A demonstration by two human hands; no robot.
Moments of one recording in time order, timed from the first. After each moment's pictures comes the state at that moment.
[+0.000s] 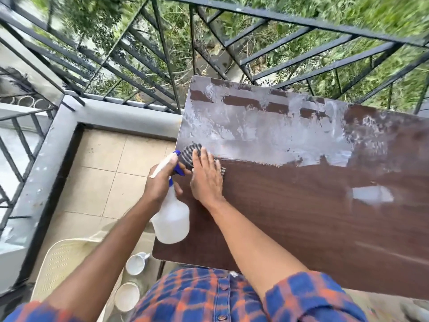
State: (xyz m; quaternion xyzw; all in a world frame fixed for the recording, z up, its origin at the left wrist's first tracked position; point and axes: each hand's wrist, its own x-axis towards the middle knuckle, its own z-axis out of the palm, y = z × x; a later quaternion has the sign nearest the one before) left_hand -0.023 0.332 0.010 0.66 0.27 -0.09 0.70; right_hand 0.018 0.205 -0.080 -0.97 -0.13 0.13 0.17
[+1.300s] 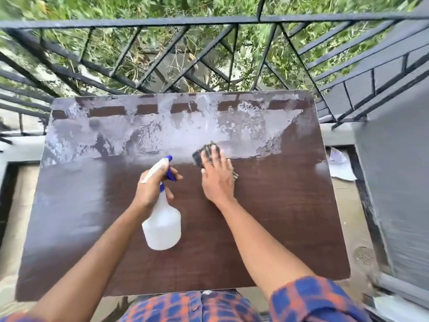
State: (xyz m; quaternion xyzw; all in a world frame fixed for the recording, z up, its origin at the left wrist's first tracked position) left_hand 0.054 -0.040 0.014 0.70 0.22 -0.13 0.67; right_hand 0.077 -0.217 -0.098 -0.98 -0.02 0.07 0.19
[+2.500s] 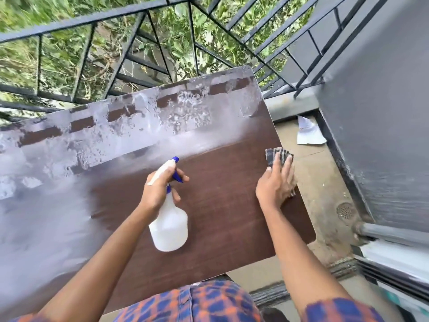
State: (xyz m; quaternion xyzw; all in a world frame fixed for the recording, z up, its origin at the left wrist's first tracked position) left_hand 0.055 -0.173 0.014 0.73 0.15 -0.24 0.62; right_hand -0.012 -0.451 -0.119 -0.90 0.40 -0.07 0.19
